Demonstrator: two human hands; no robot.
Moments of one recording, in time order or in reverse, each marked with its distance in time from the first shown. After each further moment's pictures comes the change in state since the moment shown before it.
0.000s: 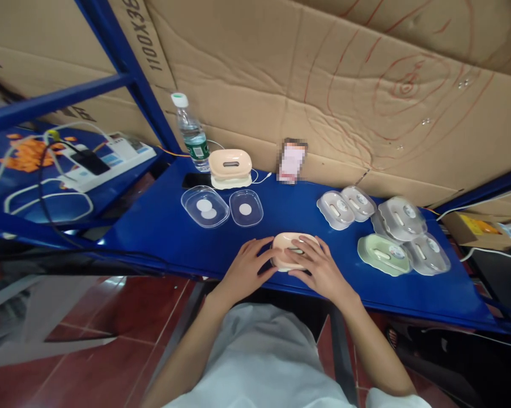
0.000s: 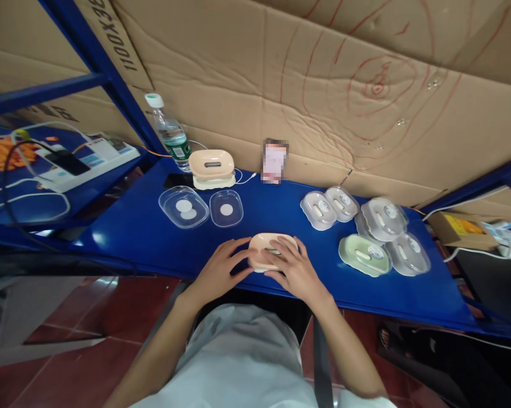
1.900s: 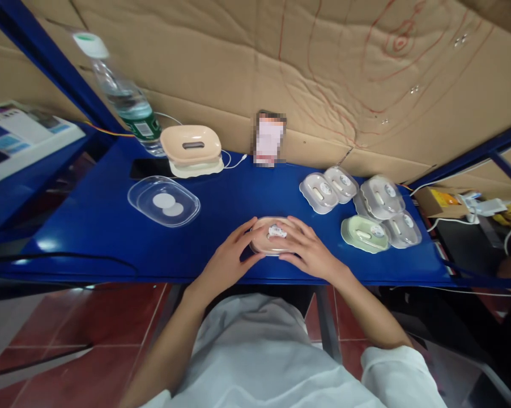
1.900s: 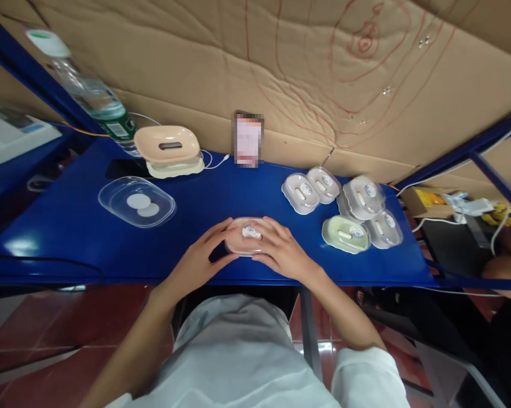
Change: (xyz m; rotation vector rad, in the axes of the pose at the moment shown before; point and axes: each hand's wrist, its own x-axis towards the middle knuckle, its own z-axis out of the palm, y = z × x) left_hand 0.018 -0.011 0.000 -0.226 -0.027 -0.081; right_hand 0.009 0.013 -0.017 0.096 -0.073 -0.020
